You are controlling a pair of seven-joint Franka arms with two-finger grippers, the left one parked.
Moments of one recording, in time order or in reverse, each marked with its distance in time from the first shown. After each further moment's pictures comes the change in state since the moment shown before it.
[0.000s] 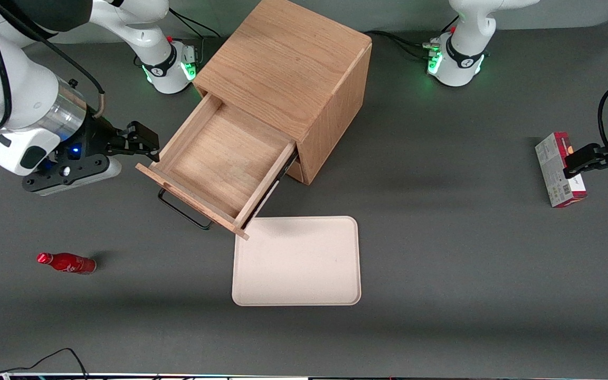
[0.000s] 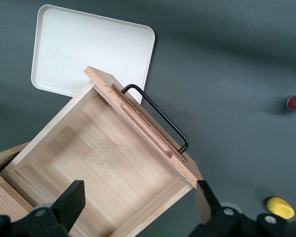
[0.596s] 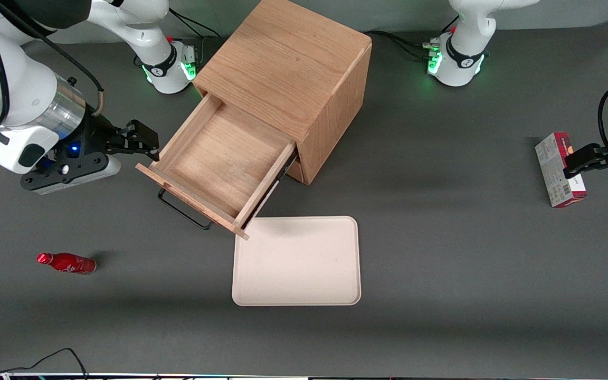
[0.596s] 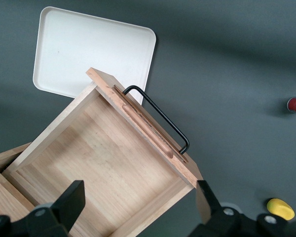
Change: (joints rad) arm 0.001 0.000 0.003 0.009 0.000 -0.001 -0.014
